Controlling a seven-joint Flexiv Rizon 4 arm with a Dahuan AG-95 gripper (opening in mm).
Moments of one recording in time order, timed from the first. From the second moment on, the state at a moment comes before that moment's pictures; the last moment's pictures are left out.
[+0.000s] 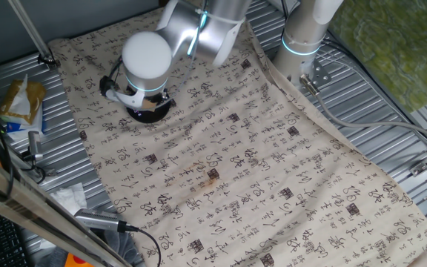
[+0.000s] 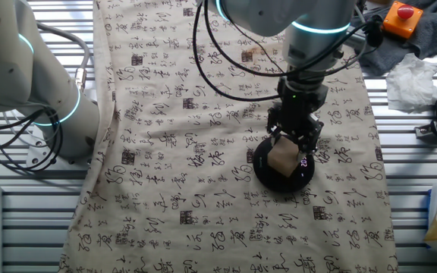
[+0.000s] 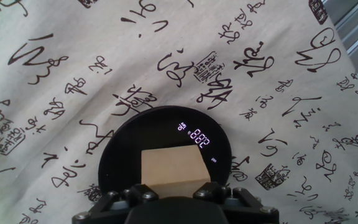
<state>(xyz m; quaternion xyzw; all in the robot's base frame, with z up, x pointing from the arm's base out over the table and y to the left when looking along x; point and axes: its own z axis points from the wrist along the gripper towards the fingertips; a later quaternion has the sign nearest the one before) 0.518 -0.083 0.073 0.40 -0.89 0.19 0.09</state>
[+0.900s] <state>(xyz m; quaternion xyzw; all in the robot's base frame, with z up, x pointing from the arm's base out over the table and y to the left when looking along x) 0.518 -0.082 0.071 0.40 -0.89 0.18 0.06</state>
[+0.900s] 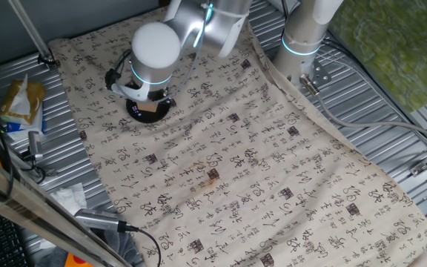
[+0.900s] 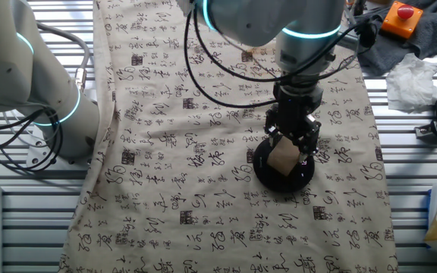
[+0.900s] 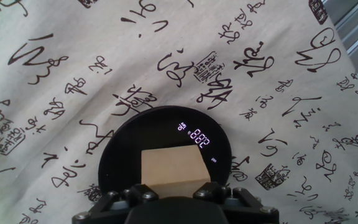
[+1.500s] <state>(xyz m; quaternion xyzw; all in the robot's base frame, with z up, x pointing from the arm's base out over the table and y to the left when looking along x) 0.520 -0.085 0.104 0.40 -0.90 0.15 0.06</state>
